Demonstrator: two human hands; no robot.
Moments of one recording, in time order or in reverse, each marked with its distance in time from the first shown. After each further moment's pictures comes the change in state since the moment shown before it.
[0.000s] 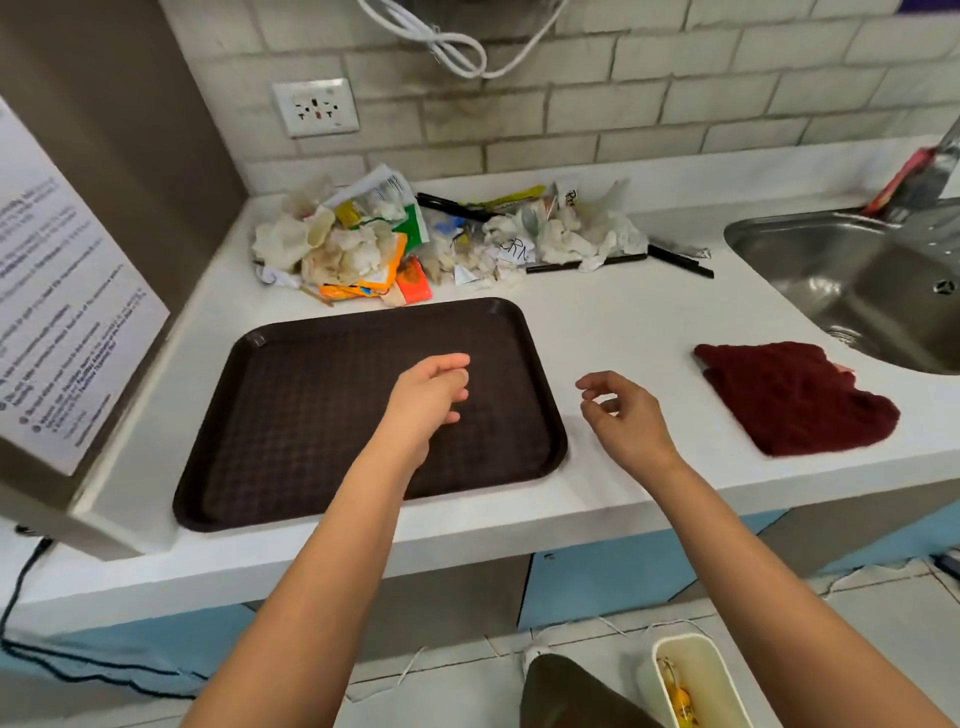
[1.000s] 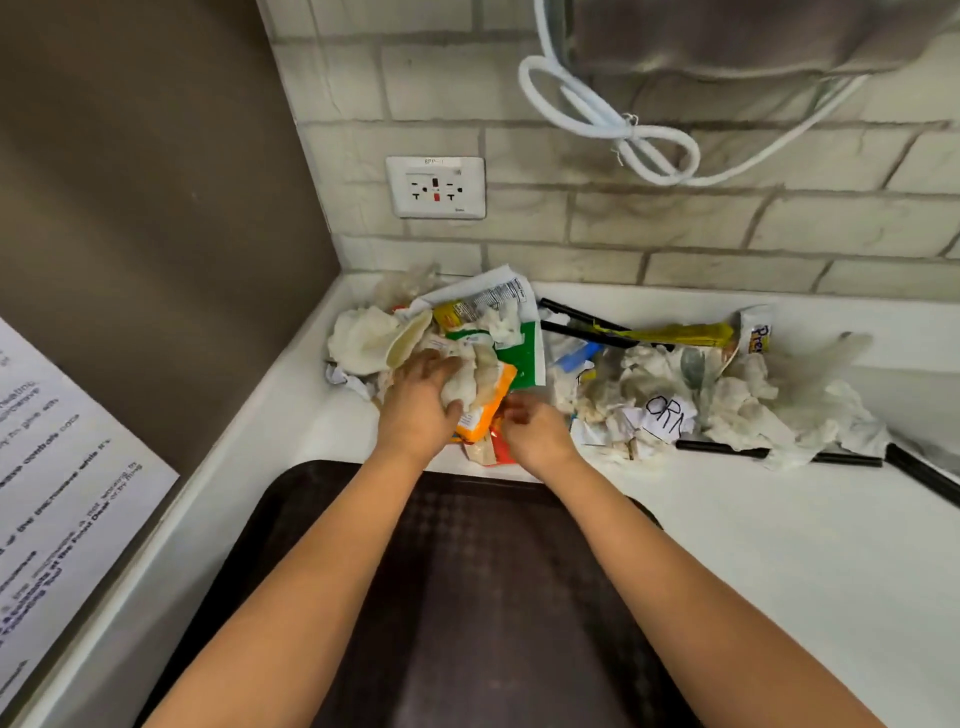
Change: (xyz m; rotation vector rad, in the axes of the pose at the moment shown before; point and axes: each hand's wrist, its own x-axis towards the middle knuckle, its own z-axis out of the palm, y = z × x) left_hand 0.279 0.035 -0.109 1.013 0.392 0.304; right_hand 0.278 -0.090 0.230 -0.077 -0.347 0.004
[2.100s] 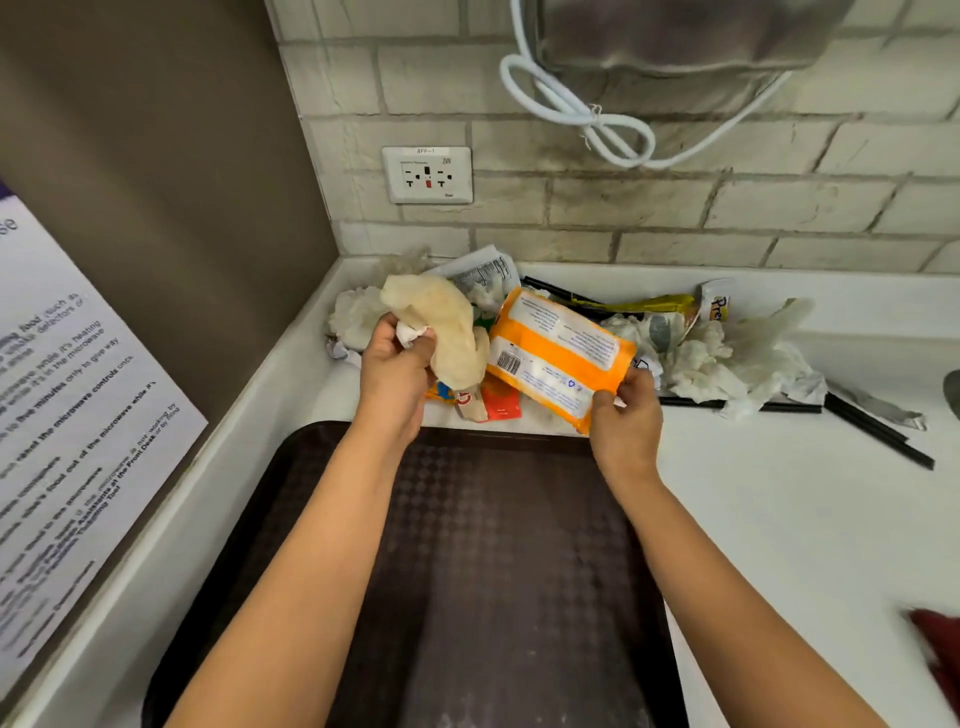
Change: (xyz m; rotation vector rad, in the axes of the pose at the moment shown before) left_hand -0.061 0.051 -0.069 -1.536 0.171 -0.279; right_hand -0.081 0.022 -0.068 0.378 0.503 -0.140
